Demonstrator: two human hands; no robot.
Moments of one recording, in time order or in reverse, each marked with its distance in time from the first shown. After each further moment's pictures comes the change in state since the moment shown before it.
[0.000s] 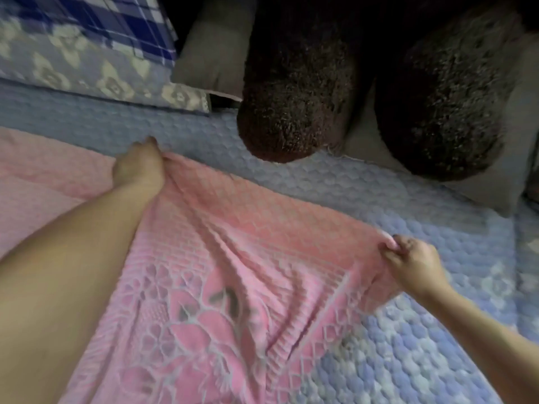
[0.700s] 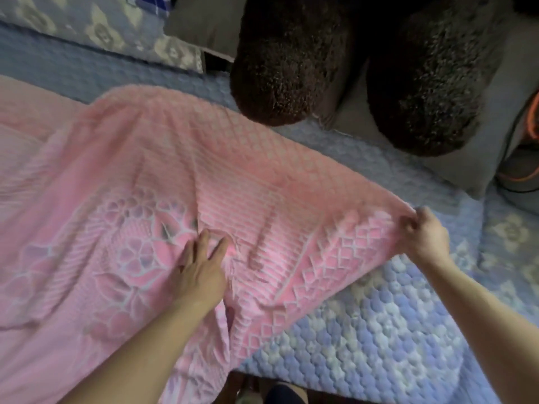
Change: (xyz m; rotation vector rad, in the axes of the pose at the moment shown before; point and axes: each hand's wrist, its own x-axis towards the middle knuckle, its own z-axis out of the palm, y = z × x) left_hand -0.279 0.036 0.120 -0.107 -0.448 0.229; right_hand 0.009 0.057 -0.026 0.130 0.136 0.271
